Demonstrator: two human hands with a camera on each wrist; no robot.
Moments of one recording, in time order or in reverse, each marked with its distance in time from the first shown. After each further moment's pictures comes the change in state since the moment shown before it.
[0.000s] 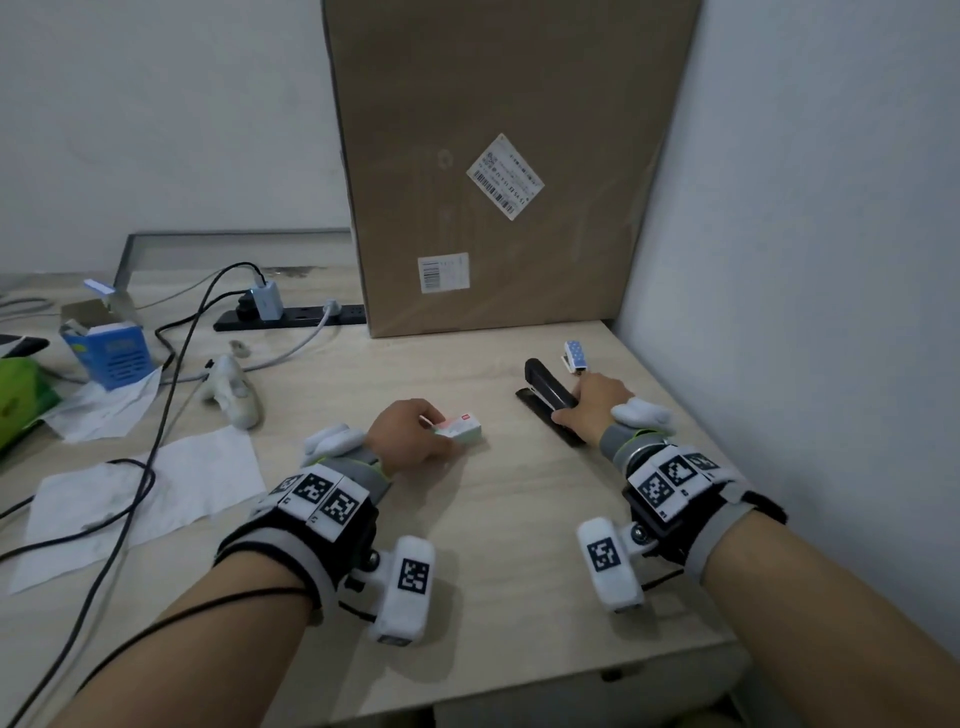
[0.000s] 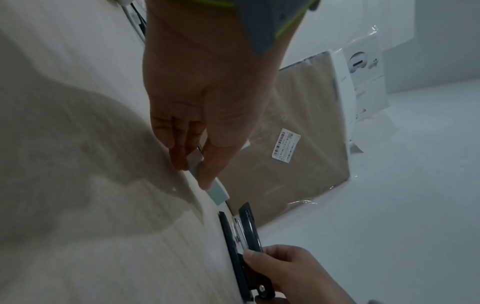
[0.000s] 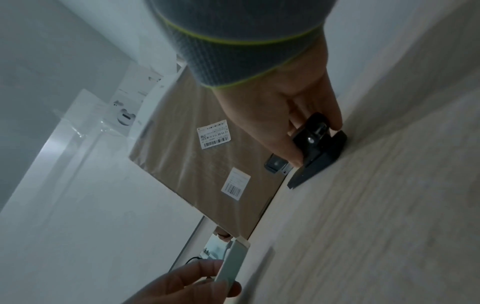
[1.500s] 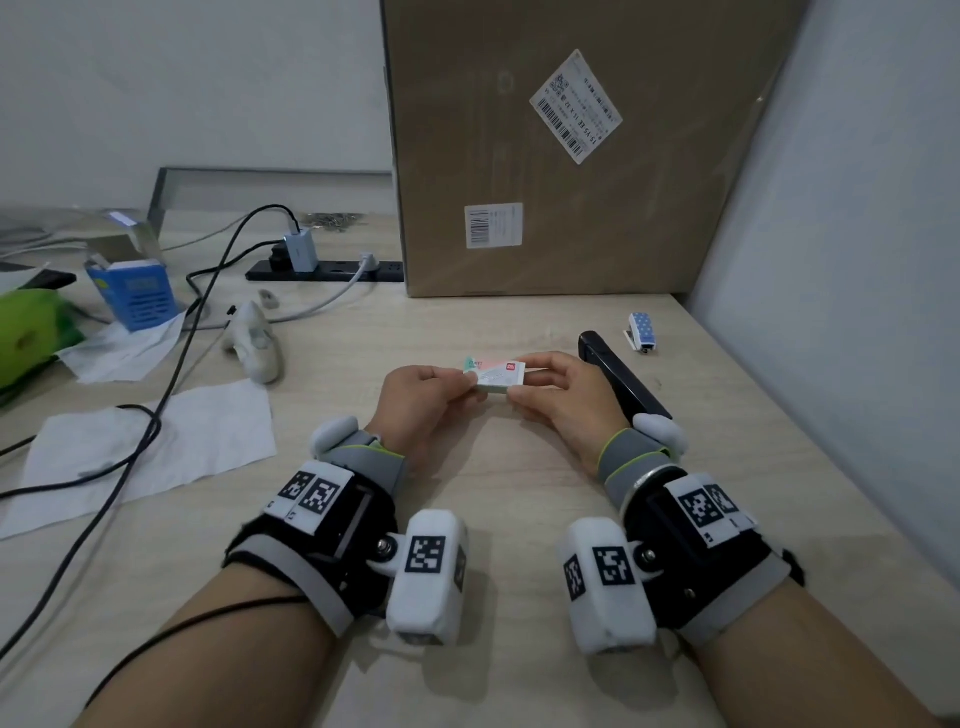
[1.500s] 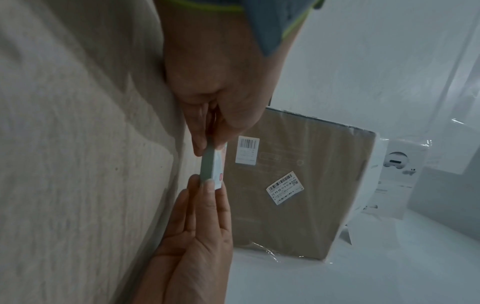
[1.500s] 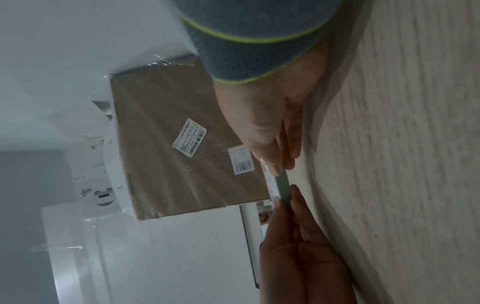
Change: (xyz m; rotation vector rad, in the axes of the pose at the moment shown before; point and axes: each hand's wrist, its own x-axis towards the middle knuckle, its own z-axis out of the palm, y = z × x) left_hand 0.010 -0.019 0.015 -1.020 0.119 -0.186; right_hand -0.026 -0.053 0.057 1.162 -0.236 -0.248
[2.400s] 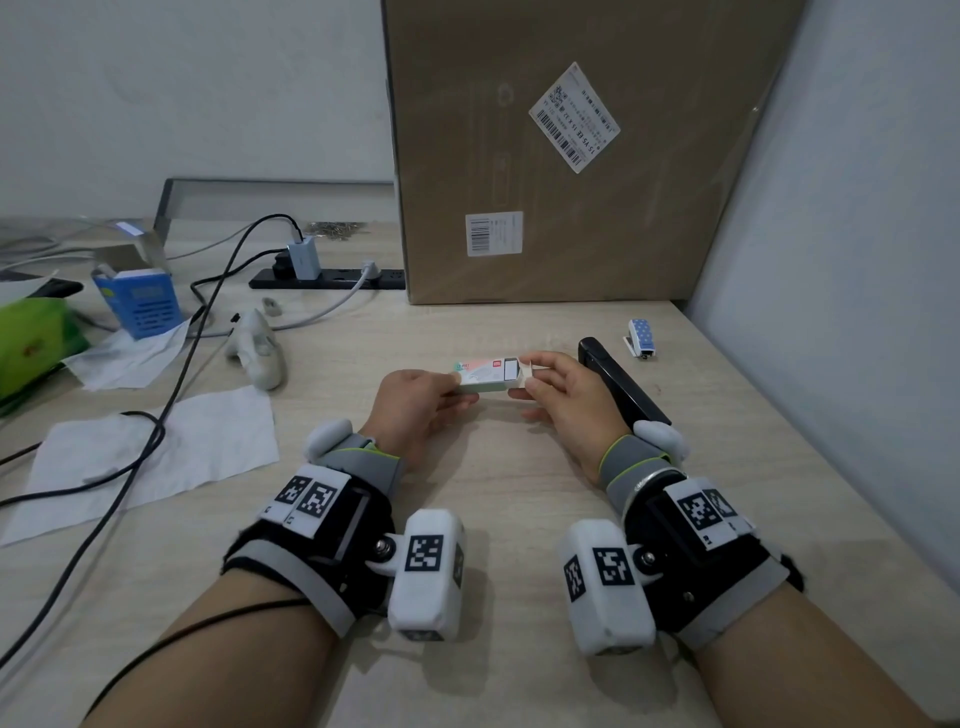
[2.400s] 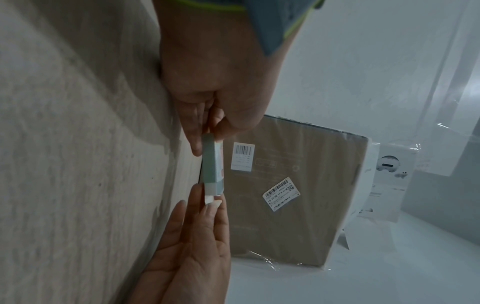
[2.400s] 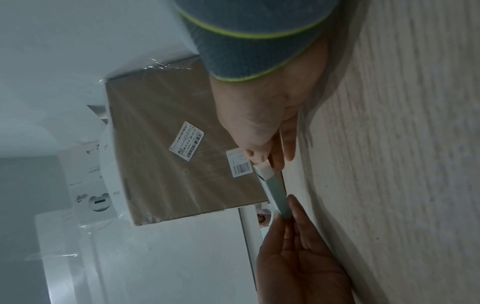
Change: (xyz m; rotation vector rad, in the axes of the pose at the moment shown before) left_hand 0.006 0.007 -0.002 -0.047 0.038 -0.033; right_hand 0.005 0.006 0.000 0.047 -0.026 -0.095
